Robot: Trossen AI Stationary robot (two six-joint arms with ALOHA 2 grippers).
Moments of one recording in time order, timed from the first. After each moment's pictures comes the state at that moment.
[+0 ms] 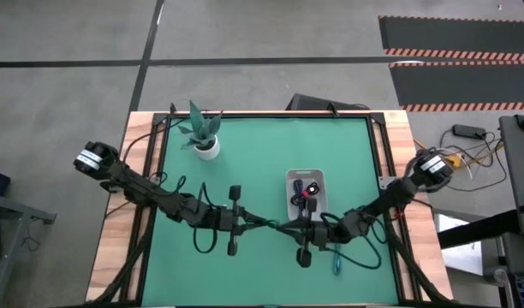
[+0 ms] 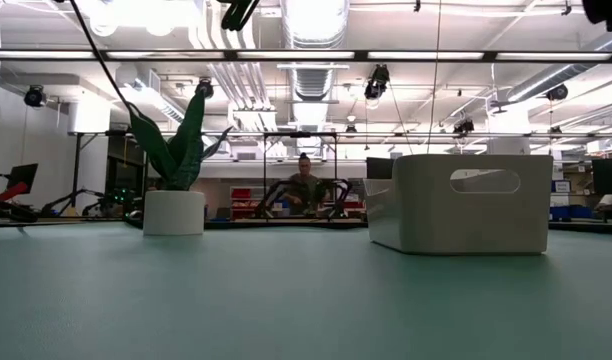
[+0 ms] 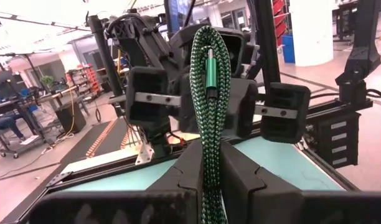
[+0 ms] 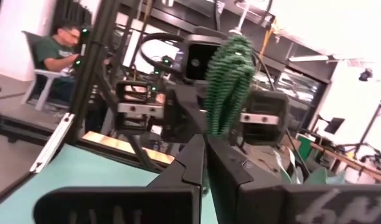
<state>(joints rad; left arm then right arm) -0.44 1.47 0.77 0.76 -0.38 0.25 0.55 1.71 0.75 1.24 0.56 -0.51</state>
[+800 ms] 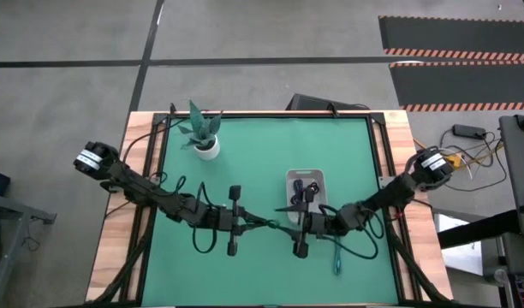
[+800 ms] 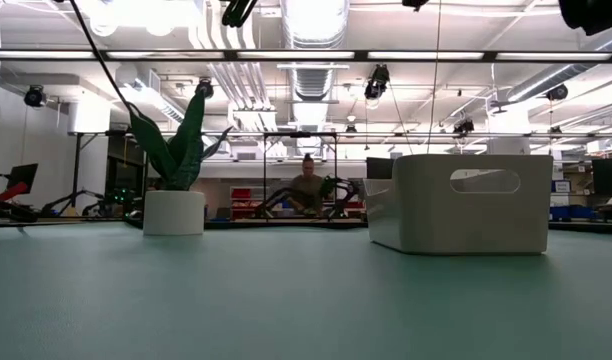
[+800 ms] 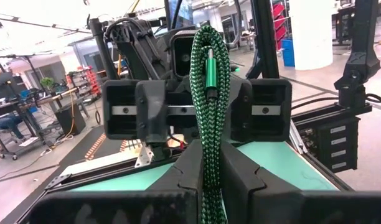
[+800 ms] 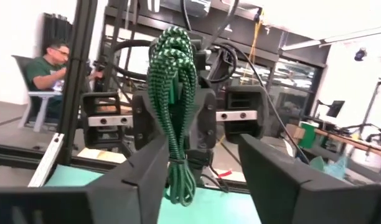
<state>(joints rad) -0.45 1.47 0.77 0.78 -0.38 0.25 0.49 1.69 0.75 1.24 0.53 -0.38</state>
